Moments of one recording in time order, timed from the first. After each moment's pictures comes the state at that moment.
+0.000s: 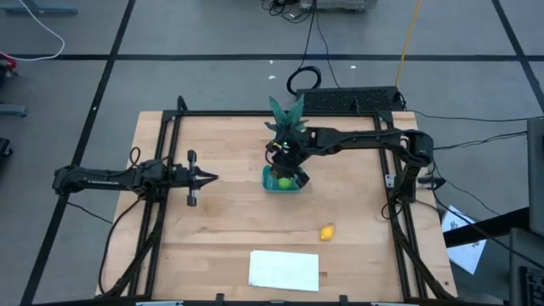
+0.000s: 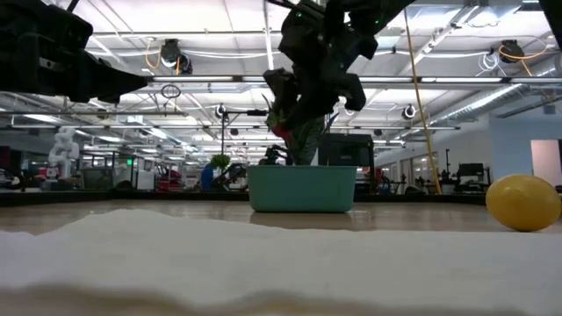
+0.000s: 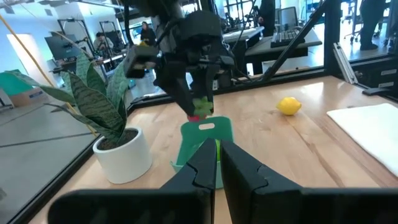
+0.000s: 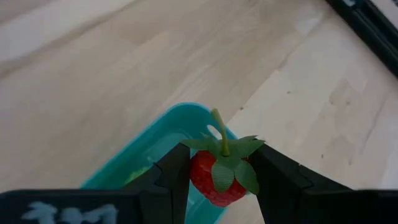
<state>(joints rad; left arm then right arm) 0.02 0.23 0.01 0.20 -0.03 0.20 -0.22 1.82 1.35 -0.46 -0.37 -0.96</state>
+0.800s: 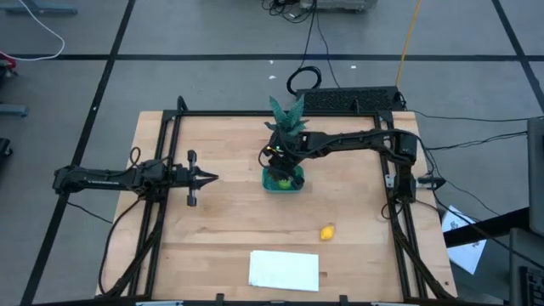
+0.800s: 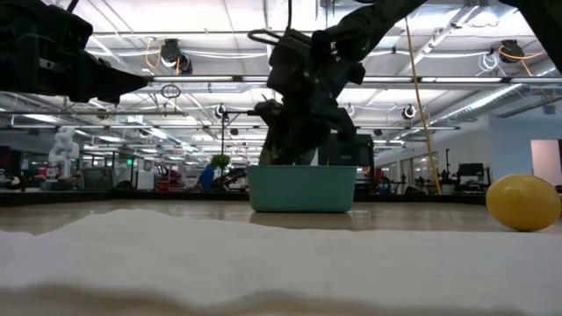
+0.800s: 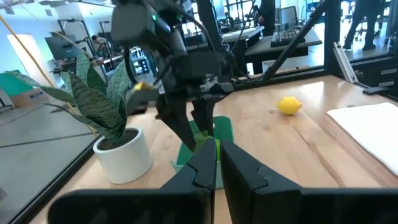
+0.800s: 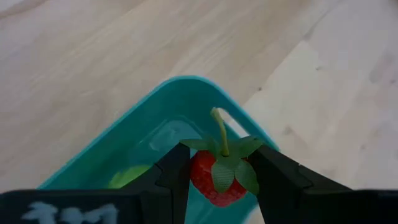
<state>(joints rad) 0.02 0.23 0.01 0.20 -0.03 0.21 -0.24 1.95 1.36 -0.40 -0.37 -0.94</state>
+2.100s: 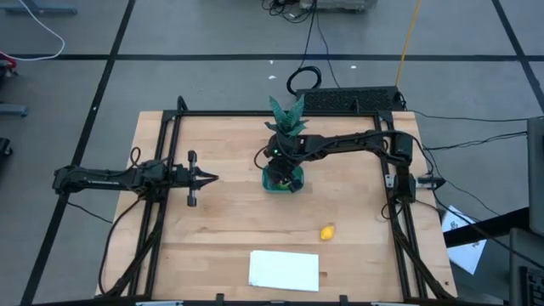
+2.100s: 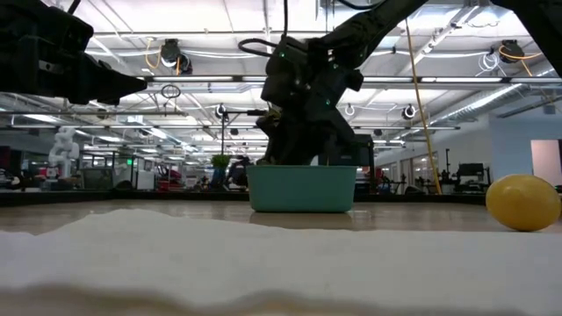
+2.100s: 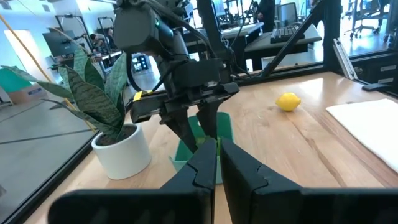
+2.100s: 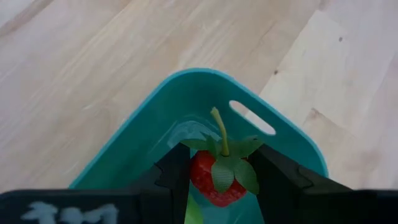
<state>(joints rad) 0.02 0.23 0.01 0.18 -0.03 0.20 -0.22 1.98 1.36 -0.39 -0.36 -0.79</state>
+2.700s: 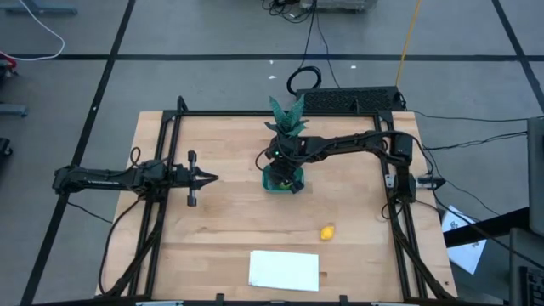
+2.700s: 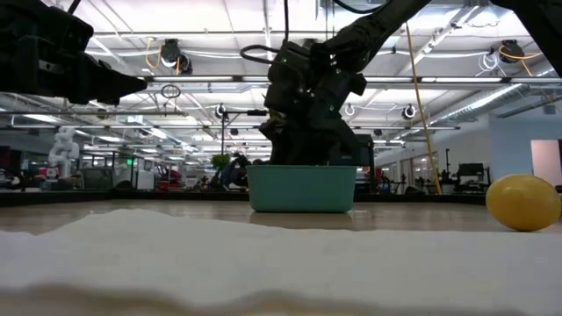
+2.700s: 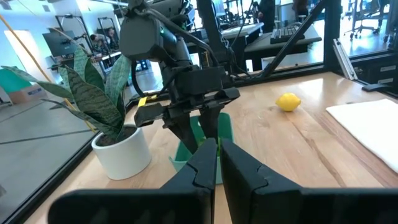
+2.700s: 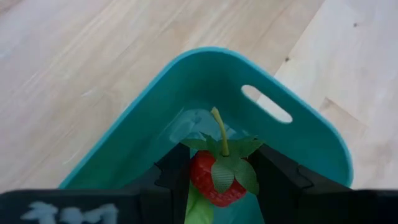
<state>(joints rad) 0.02 0.23 0.01 0.18 -0.03 0.20 -0.22 1.98 1.32 -0.37 -0.34 -0.80</state>
